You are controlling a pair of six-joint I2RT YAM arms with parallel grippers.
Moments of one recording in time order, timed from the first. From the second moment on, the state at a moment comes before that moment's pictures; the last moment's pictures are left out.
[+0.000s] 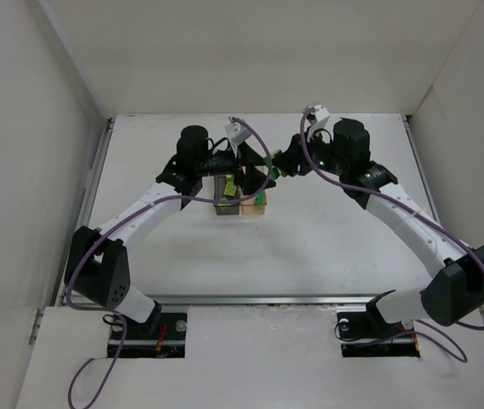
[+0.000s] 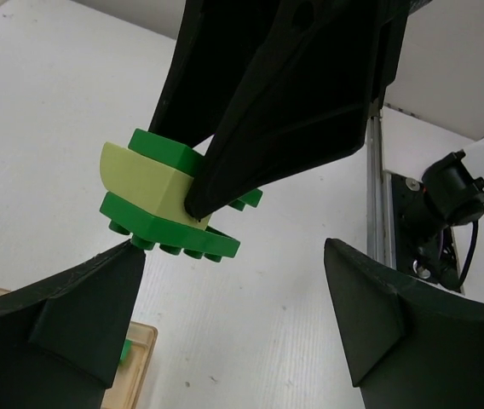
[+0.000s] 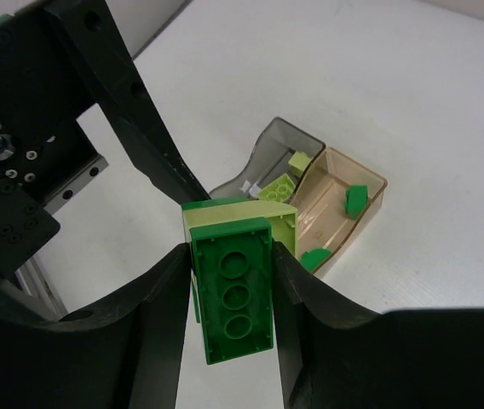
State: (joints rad) left arm -0.49 1.50 1.14 0.19 0.90 -0.15; right arm 0.45 1.38 1.23 -0.13 -0.43 0.21
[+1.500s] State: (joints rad) left arm -0.57 1.50 1.29 -0.09 0.33 -0.20; right arm 0.55 1.35 1.23 -0.07 -0.12 0.48
